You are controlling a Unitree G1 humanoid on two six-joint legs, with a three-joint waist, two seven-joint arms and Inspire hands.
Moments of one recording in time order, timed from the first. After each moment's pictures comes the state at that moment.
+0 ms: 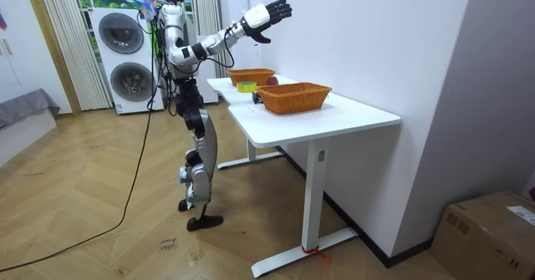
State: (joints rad) left arm 0.31 0.20 0.19 1.02 0.17 0.04 0.18; right arm 0.10 -0.40 -0.30 -0.37 -0.21 0.00 -0.07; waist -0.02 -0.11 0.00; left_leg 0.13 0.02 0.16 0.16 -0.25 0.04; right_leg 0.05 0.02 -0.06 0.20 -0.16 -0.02
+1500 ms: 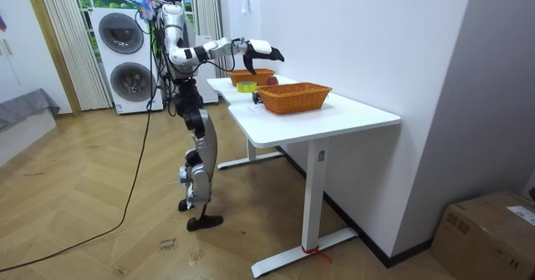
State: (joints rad) left arm 0.28 0.23 0.15 1.04 0.21 0.05 0.19; right arm 0.14 -0.39 -0.13 -0.36 -0.44 0.11 0.41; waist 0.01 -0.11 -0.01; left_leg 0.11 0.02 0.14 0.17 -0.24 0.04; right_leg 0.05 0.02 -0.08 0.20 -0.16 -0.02
